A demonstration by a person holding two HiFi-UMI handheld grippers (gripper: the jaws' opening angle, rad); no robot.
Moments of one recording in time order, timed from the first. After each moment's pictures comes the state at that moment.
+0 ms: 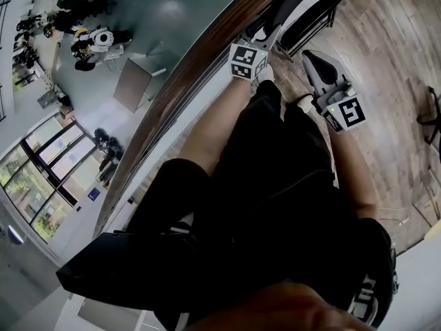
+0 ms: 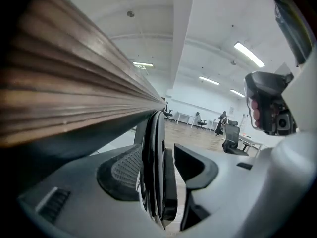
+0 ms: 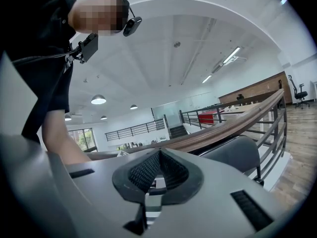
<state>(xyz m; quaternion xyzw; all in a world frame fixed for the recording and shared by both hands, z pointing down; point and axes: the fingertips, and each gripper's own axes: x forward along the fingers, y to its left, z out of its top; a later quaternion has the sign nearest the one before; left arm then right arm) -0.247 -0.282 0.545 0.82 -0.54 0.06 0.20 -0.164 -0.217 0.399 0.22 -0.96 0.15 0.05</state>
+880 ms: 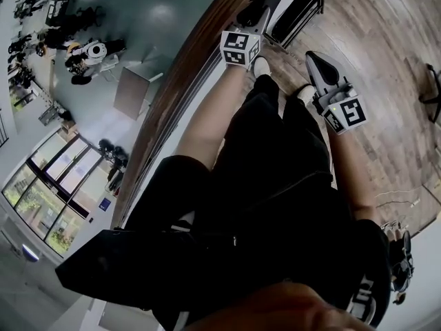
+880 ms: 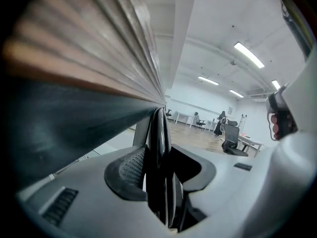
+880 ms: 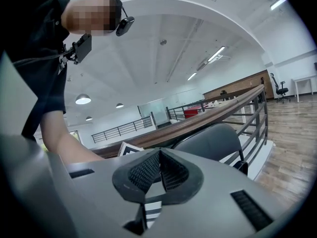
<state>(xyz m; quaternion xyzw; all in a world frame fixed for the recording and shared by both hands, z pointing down) -0.244 -0.315 0.556 0.82 -0.53 0.06 0.20 -0.125 -0.207 0.425 0.29 -0.94 0.19 0.07</state>
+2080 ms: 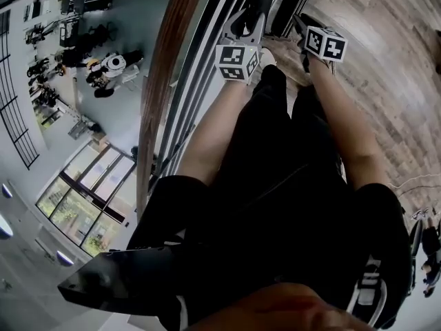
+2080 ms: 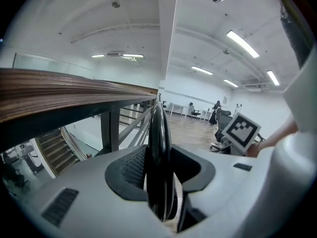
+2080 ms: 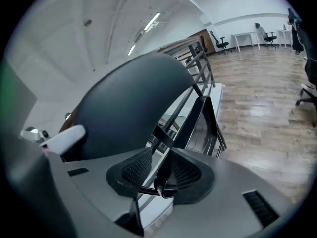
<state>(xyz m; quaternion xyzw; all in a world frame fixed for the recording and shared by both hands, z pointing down) -0.149 -0.259 0.528 0.83 -0.50 0.12 0.20 -0.027 -0.261 0.627 0.46 -0.75 0.45 0.16</state>
